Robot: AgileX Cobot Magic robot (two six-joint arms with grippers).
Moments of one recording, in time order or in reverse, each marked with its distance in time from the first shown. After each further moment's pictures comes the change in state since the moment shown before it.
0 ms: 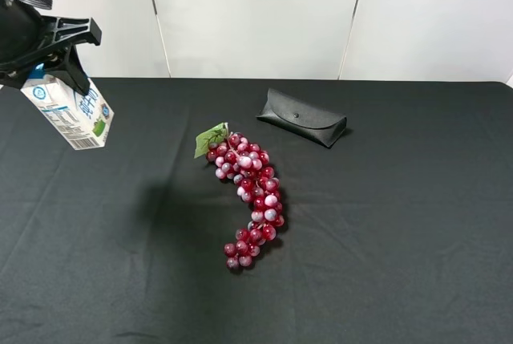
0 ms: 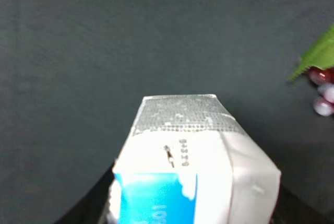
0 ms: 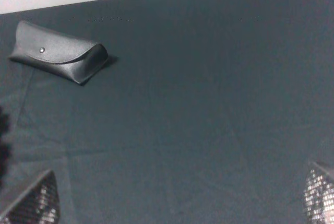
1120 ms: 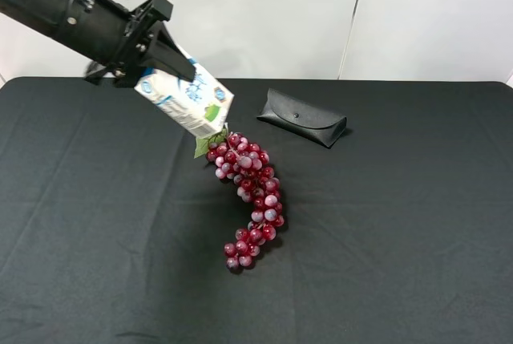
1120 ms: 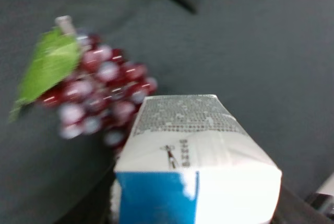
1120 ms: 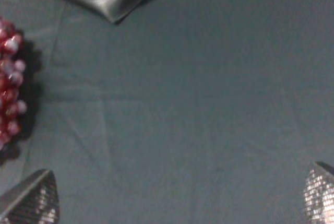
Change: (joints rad) left arm 0.000 0.197 0.005 -0.887 -0.087 0.797; right arm 0.043 0.207 0.000 0.107 0.000 -0.084
